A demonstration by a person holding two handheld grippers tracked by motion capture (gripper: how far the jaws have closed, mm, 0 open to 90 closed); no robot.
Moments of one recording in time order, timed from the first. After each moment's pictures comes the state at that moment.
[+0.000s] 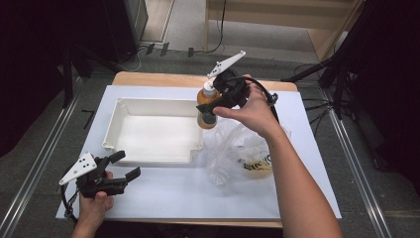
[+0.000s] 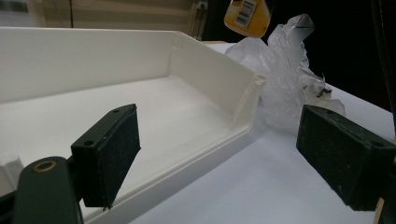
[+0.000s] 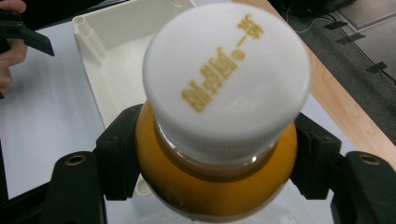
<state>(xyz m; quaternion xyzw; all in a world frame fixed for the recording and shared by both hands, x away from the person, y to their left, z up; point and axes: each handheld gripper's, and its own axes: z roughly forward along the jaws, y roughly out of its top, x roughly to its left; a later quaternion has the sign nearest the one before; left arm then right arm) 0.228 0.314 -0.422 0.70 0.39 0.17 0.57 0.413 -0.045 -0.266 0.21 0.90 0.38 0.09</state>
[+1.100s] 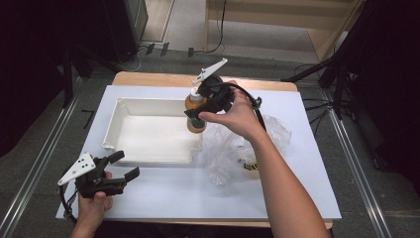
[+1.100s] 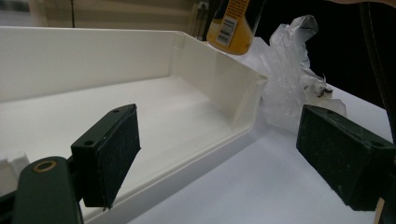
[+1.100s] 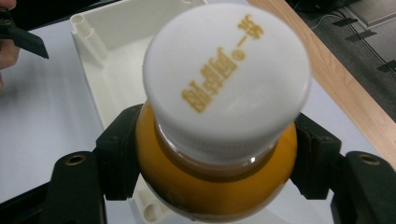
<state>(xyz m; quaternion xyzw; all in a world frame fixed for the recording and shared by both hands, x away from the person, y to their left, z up) 0.228 0.316 -0.422 0.70 0.39 0.17 0.57 0.414 -0.014 -0.286 0.21 0.90 0.37 0.09</state>
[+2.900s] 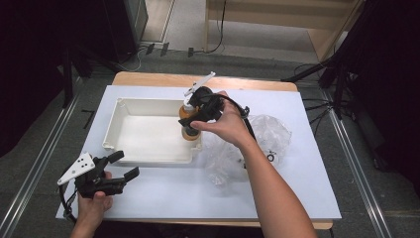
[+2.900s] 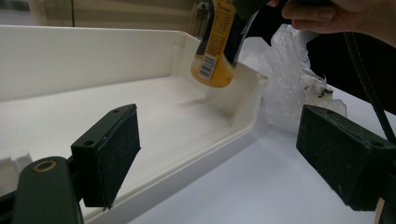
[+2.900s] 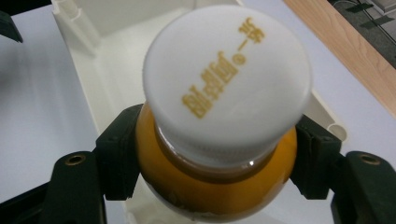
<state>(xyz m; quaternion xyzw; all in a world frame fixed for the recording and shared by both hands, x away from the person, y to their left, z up) 0.229 0.318 -0.422 0.70 0.39 0.17 0.58 0.419 0.008 -0.329 0.21 0.91 0.36 0.07</state>
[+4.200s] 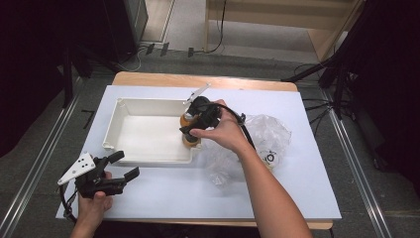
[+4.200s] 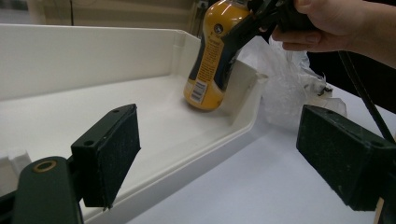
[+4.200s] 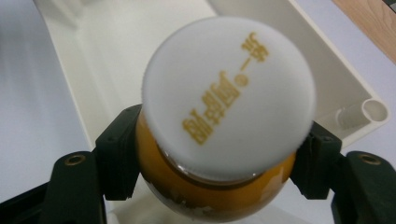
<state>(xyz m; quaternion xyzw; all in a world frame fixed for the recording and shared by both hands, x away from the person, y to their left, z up) 0.229 0.317 -0.423 0.70 0.39 0.17 0.57 0.420 0.014 -0.363 0.22 0.91 0.33 0.07</state>
